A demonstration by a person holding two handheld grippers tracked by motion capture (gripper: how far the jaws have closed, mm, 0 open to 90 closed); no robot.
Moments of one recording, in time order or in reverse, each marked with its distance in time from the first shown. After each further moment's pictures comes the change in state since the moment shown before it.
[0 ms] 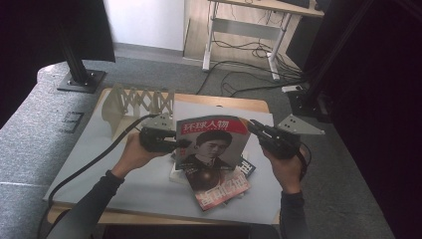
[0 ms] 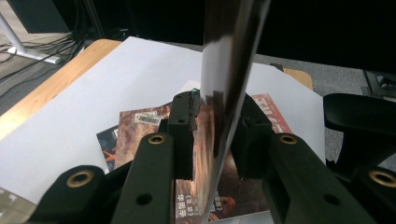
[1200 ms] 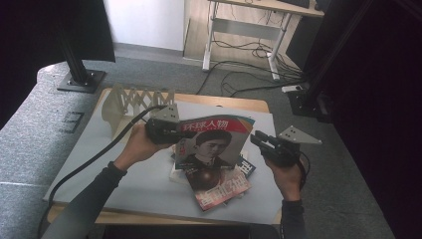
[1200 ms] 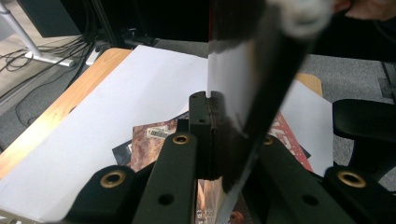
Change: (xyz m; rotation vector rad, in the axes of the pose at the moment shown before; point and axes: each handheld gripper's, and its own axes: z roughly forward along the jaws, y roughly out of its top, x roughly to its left) left arm -0.004 0.034 -0.002 0.034 0.039 0.042; right arm -0.017 -0.053 0.001 0.078 -0.038 0.094
